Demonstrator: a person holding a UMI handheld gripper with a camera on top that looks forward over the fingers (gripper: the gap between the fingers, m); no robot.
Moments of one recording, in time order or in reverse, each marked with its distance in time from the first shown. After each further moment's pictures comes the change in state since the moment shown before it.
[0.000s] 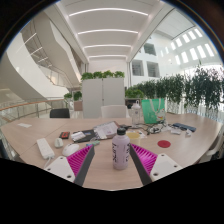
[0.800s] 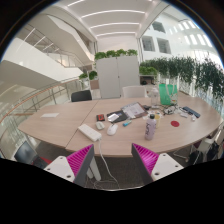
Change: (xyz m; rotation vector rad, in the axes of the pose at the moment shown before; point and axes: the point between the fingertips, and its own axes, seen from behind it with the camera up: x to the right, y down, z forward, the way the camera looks) arm -0.164 -0.052 -0.218 -0.300 -0.144 0.040
